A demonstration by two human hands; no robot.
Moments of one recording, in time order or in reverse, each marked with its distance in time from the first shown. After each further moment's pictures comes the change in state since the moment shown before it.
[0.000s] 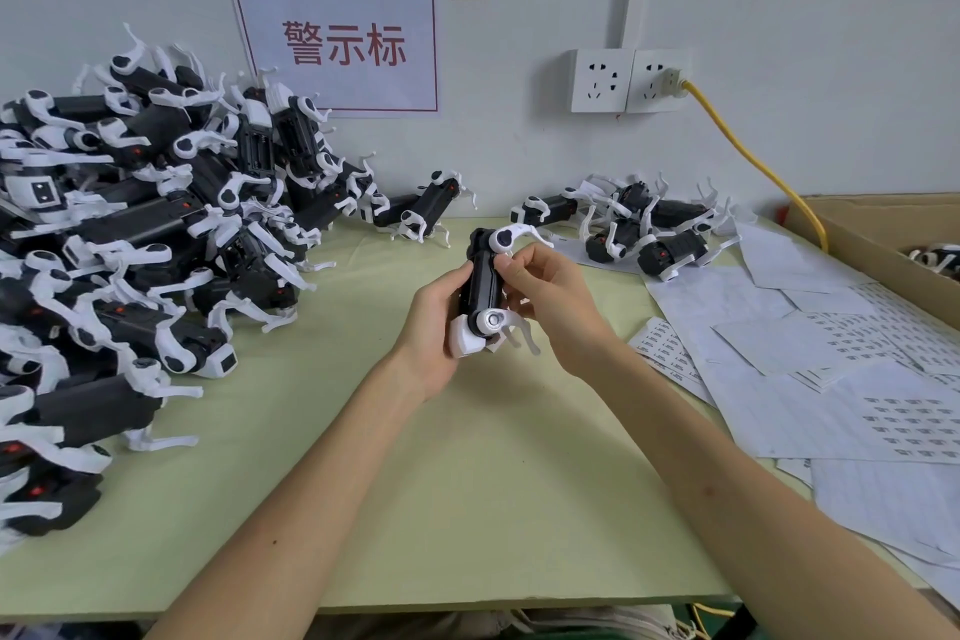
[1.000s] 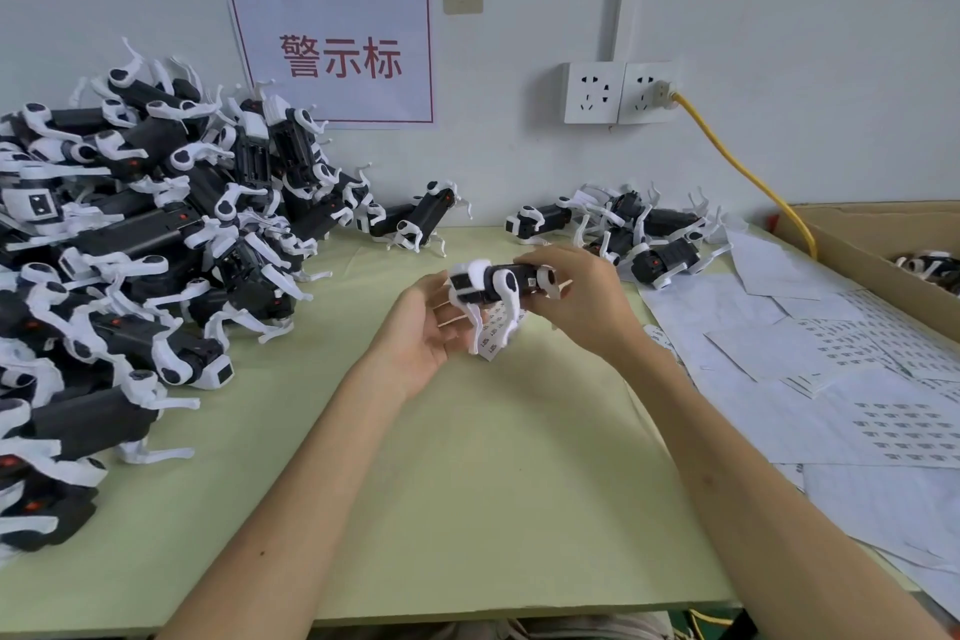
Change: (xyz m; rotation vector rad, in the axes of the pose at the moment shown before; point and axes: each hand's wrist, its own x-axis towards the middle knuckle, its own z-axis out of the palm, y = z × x) left_hand 0.000 0.014 -0.011 -0.089 0.188 -0.083; right_hand 0.021 0.012 -0.048 -0.687 0.057 -0.398
